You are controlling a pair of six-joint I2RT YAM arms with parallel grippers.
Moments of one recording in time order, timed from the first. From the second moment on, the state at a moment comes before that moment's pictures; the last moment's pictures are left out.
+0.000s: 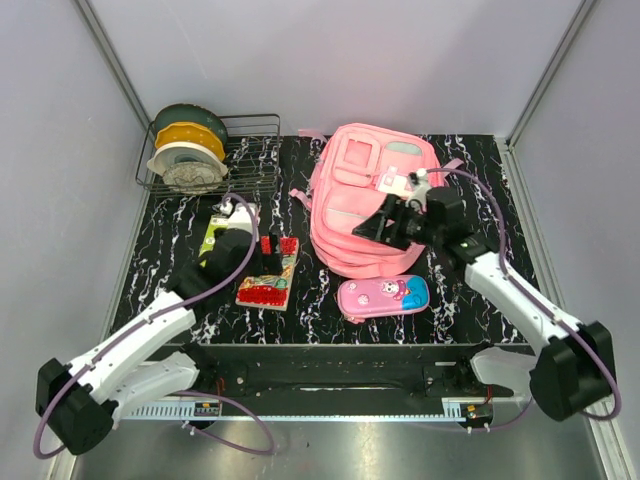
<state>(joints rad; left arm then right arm) -0.67 0.92 0.72 -0.38 -0.34 -0.40 0.39 1.15 0.84 -0.12 -0.48 0.75</state>
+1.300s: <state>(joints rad) -0.39 0.93 0.43 -0.32 -0.10 -0.67 0.75 1.82 1.13 -0.10 -0.46 0.84</state>
